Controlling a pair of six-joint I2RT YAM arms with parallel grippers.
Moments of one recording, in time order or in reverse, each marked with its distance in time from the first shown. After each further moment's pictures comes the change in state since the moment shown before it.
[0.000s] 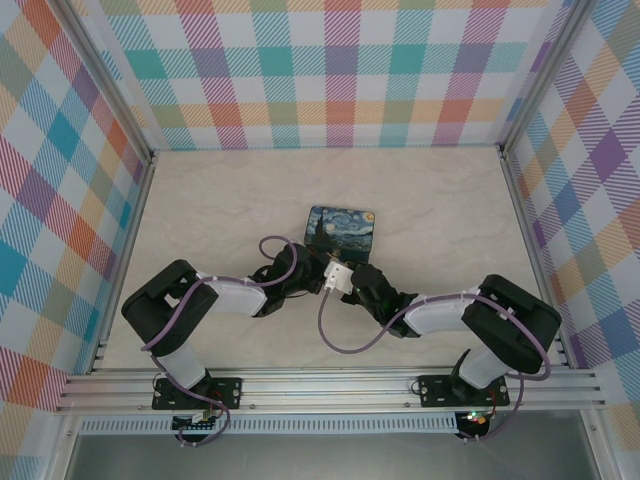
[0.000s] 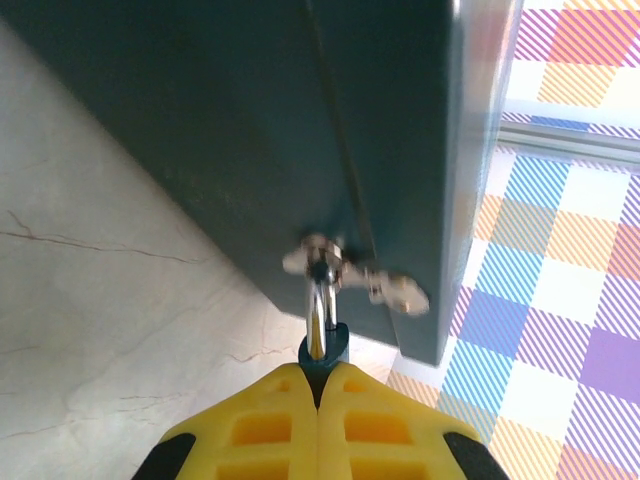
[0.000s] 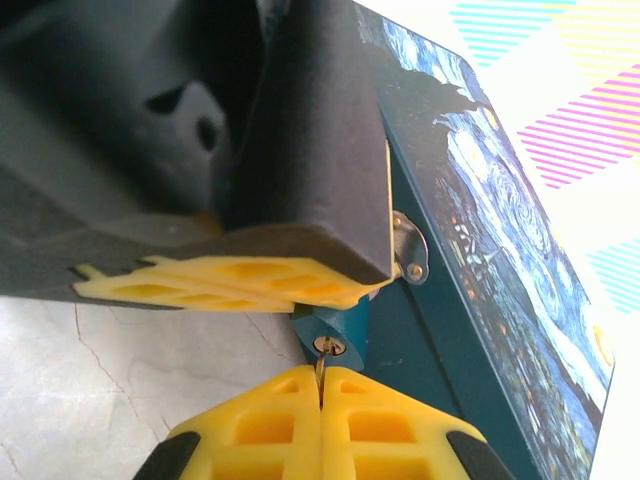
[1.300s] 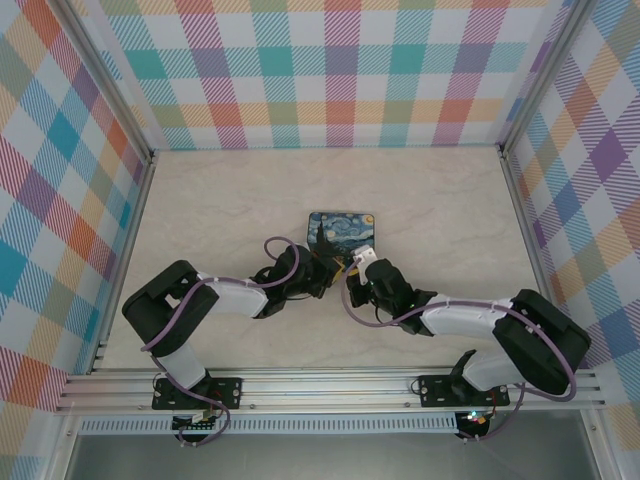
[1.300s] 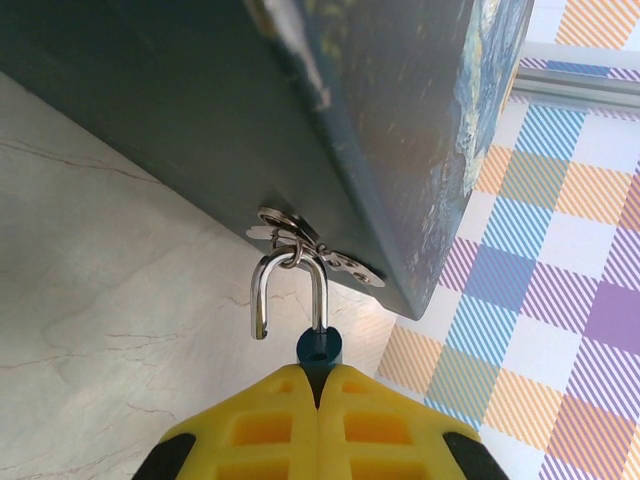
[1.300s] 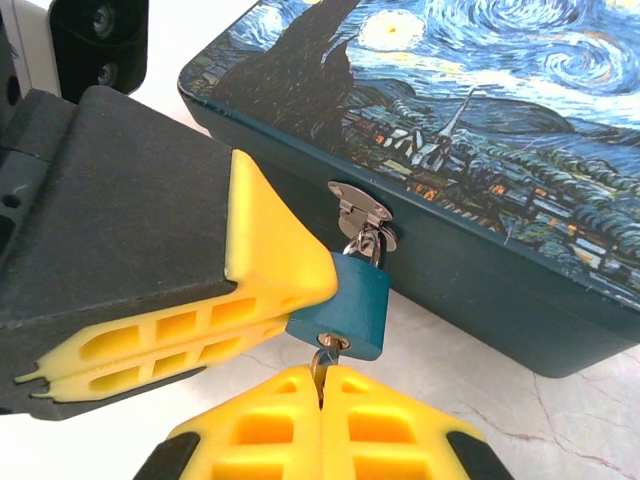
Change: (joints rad) left arm -0.015 0.000 0.000 -0.002 0.078 0.002; right arm -0.072 -0.164 -0.029 -0.208 -0.262 0.805
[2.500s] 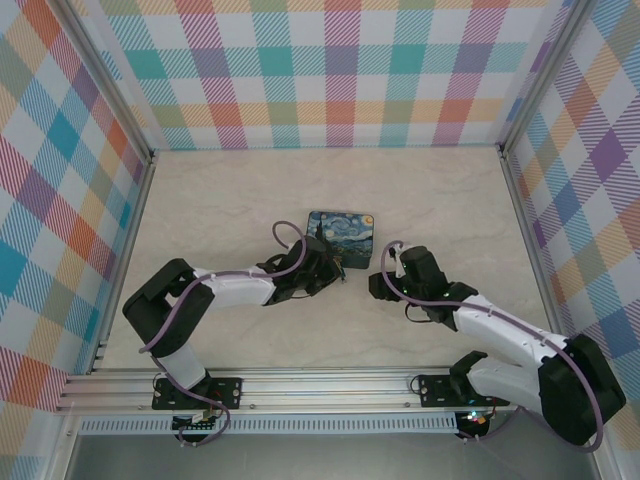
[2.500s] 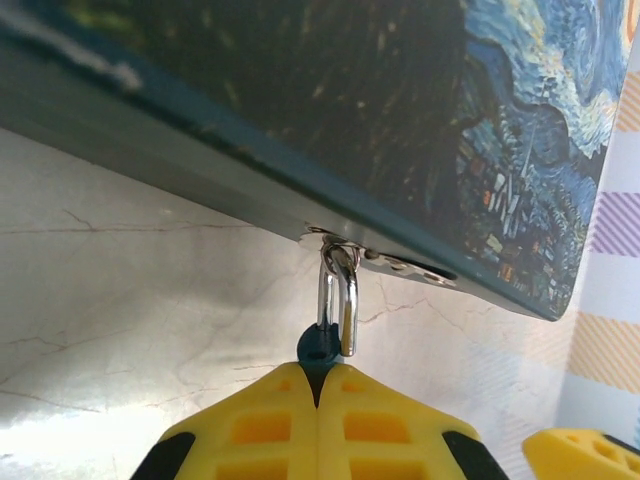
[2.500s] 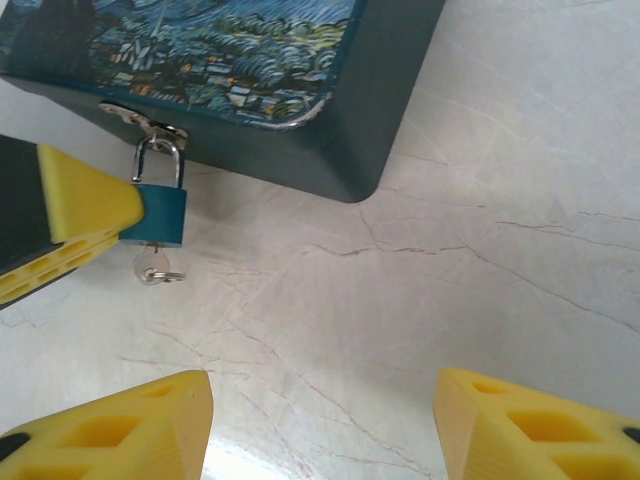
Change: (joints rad) left arm -0.018 0.000 0.182 -0.451 -0.076 0.385; right arm -0.267 -0.279 0.032 -0.510 -0.191 0.179
